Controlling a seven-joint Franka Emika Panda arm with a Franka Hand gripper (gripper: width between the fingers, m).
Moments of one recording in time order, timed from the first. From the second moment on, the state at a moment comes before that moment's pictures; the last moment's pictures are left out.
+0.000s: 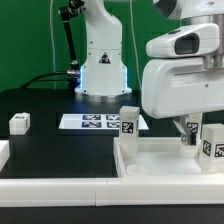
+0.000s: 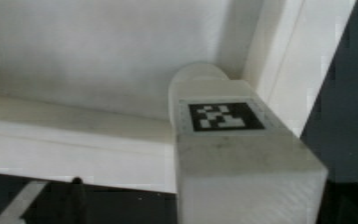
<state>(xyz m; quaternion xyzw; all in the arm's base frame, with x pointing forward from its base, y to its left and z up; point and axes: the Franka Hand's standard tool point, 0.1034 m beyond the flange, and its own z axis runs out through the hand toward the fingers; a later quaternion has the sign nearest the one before) 0.635 0.112 0.076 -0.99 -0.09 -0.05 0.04</state>
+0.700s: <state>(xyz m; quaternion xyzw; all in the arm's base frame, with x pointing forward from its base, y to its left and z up) 0.634 0.111 0.075 -0.98 0.16 -0.04 0.05</state>
